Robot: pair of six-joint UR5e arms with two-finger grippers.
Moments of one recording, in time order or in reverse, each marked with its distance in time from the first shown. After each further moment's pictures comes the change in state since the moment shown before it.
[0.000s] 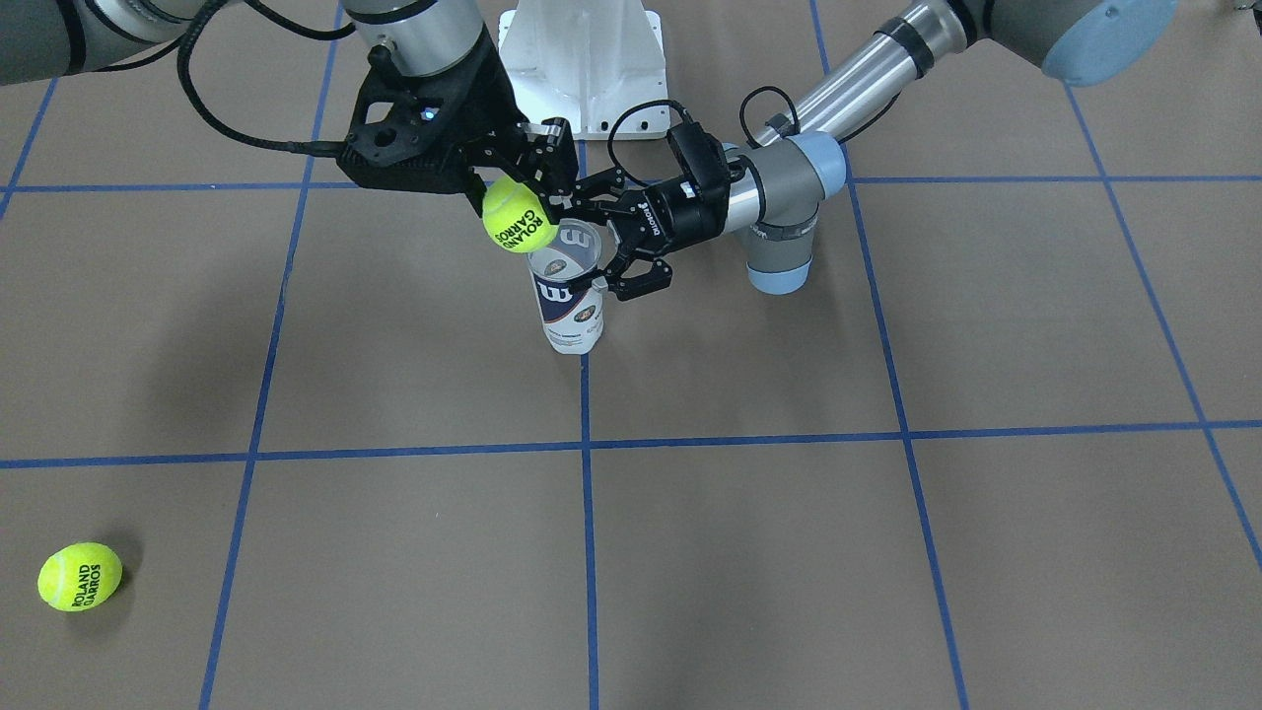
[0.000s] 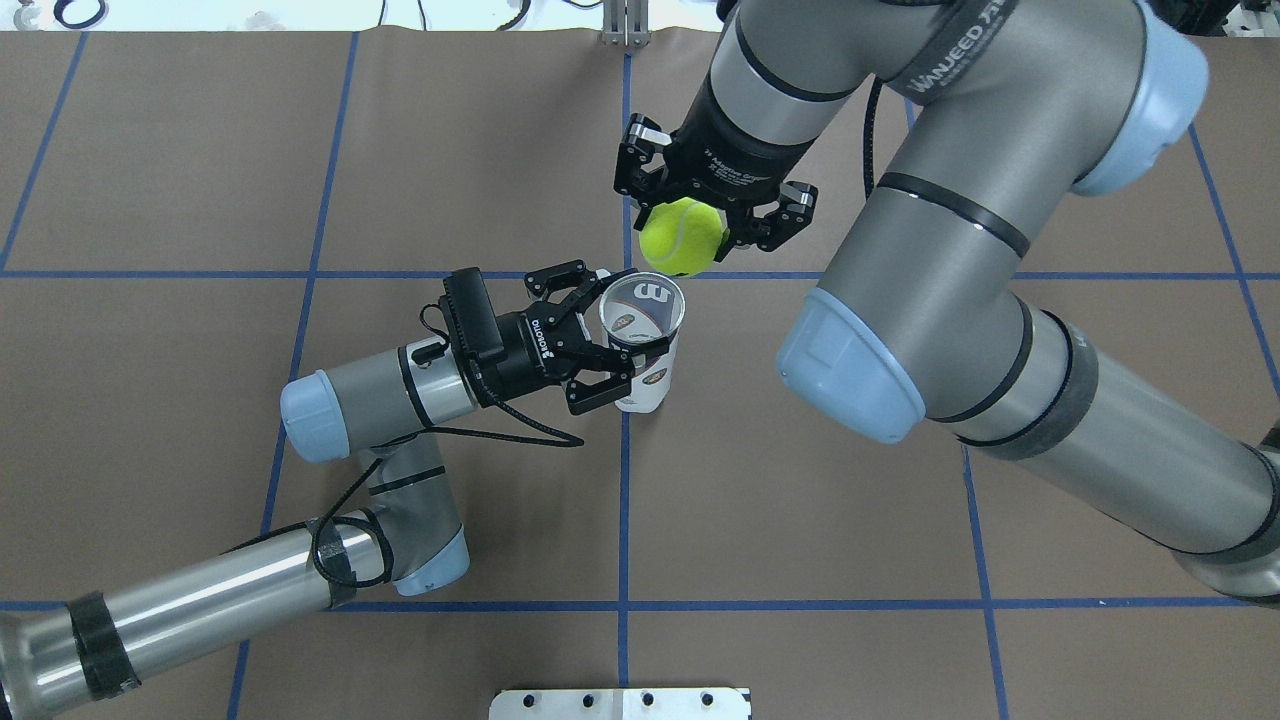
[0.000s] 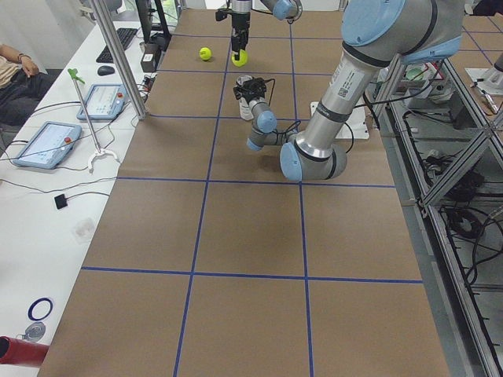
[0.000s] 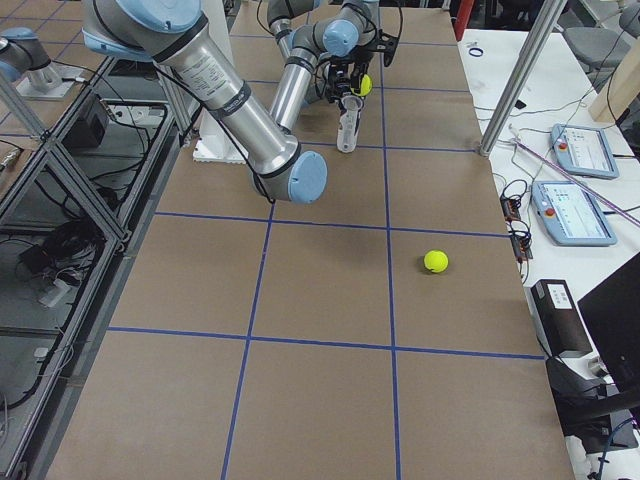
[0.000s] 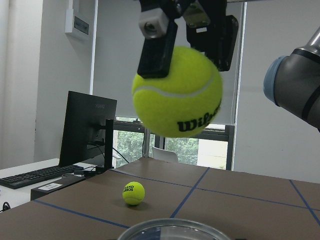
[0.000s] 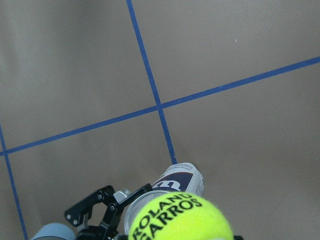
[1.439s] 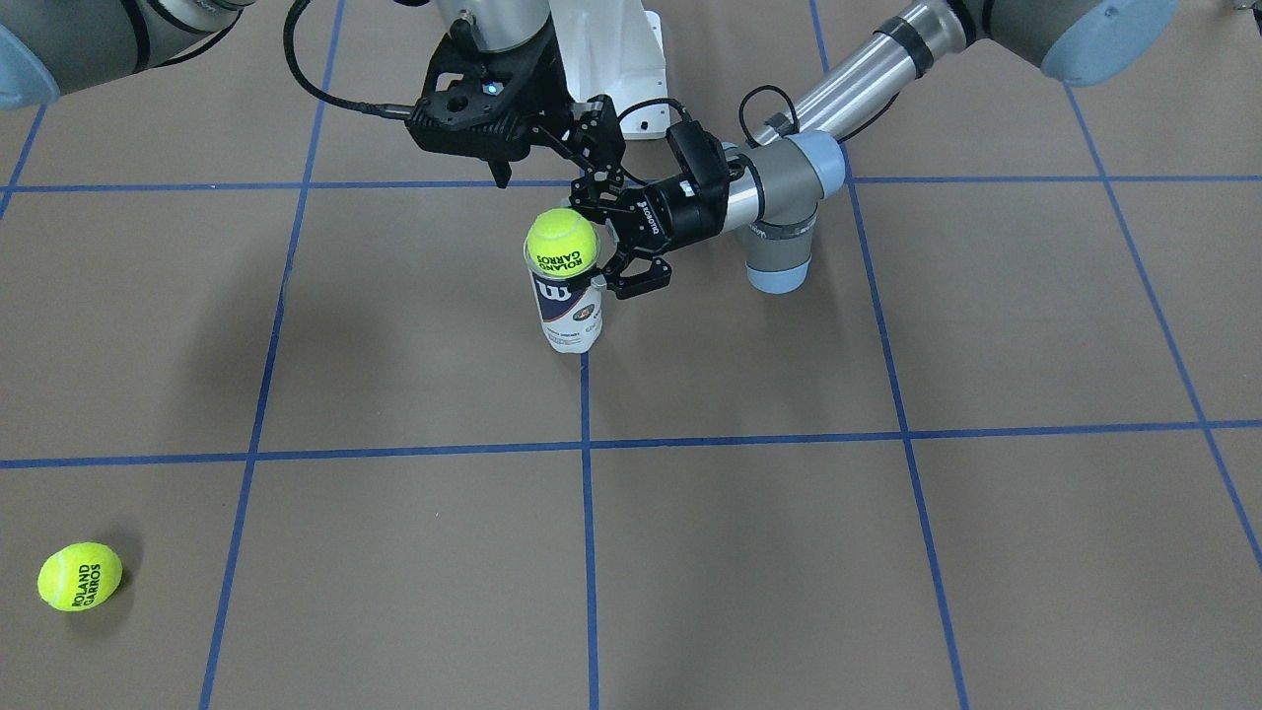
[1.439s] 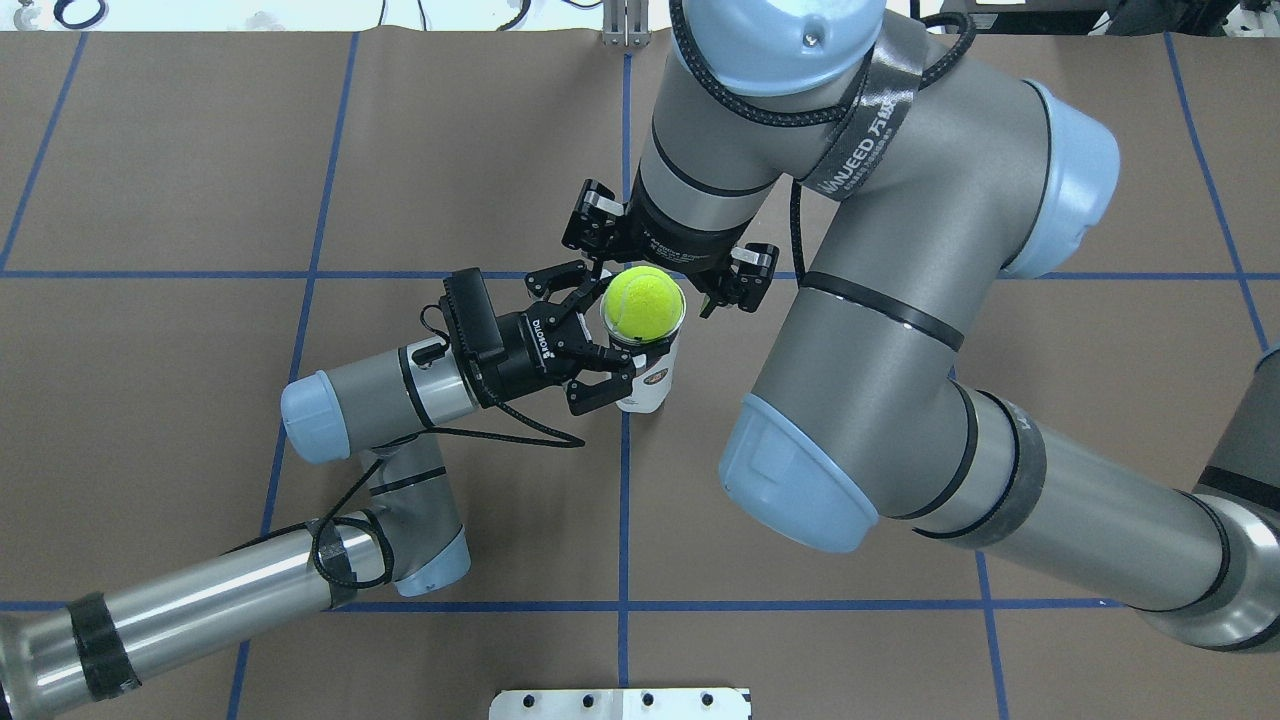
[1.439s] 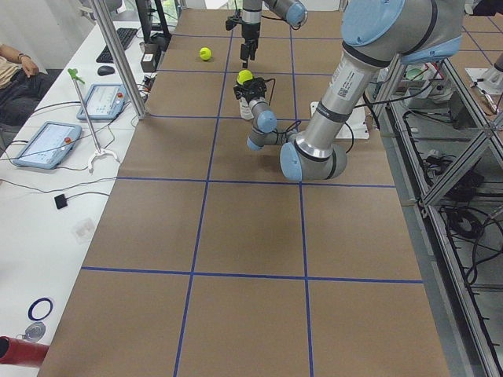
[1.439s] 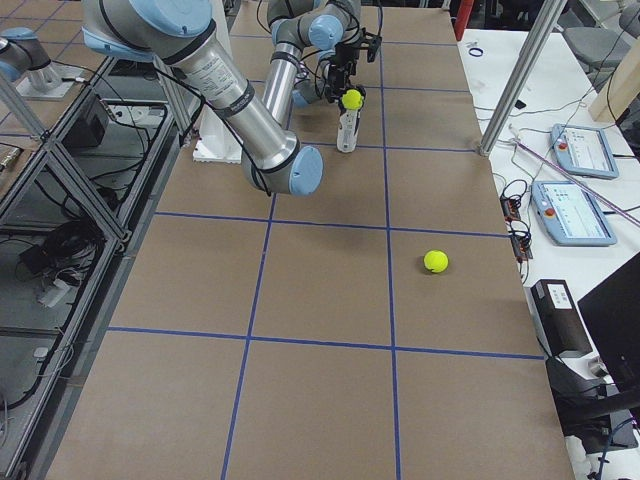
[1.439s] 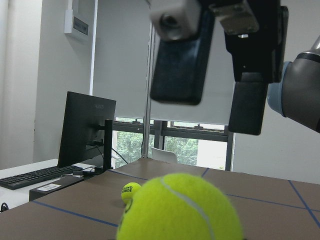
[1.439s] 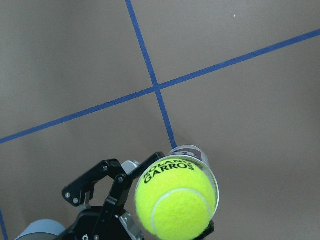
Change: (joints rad) left arm 0.000 0.000 -0.003 0.000 0.001 0.001; right arm -0.094 0.022 0.039 -0.089 -0.112 0.047
